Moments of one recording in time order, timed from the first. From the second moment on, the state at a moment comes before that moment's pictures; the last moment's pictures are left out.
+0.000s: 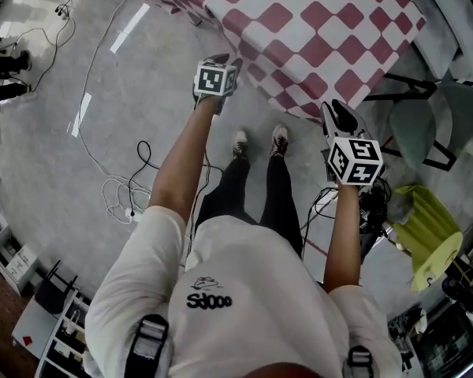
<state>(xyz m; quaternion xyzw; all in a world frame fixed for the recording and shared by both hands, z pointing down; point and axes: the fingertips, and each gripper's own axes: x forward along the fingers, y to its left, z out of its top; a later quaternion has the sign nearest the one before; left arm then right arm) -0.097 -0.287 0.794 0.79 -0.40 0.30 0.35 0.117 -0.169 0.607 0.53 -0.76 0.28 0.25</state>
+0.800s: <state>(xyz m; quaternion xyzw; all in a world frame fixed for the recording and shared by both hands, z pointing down) -0.023 -0.267 0.514 0.90 -0.36 0.17 0.15 0.206 -0.174 0.441 0.60 -0.76 0.14 0.20</state>
